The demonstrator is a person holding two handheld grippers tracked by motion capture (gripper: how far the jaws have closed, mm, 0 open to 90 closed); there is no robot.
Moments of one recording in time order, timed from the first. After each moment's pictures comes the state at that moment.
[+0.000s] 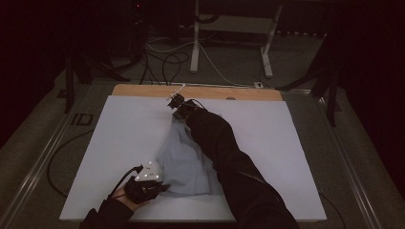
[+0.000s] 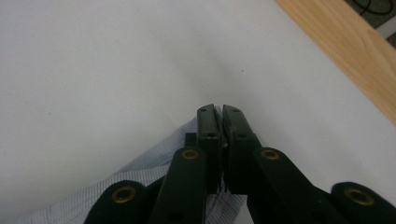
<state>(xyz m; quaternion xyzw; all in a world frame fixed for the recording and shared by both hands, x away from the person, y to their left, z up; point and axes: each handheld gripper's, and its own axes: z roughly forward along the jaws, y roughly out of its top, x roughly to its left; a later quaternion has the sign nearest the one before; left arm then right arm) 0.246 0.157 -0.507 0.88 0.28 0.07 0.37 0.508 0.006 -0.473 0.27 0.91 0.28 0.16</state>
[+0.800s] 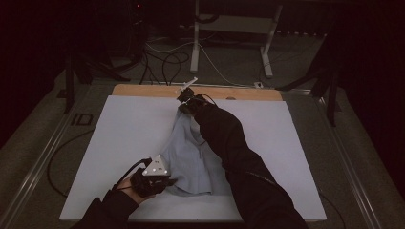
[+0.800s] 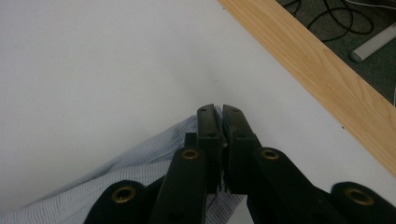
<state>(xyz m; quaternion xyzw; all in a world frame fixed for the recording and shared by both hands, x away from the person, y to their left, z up) 0.252 0.133 -0.474 0.90 0.22 0.09 0.37 0.502 -0.025 -0.444 0.27 0.89 0.32 0.17</state>
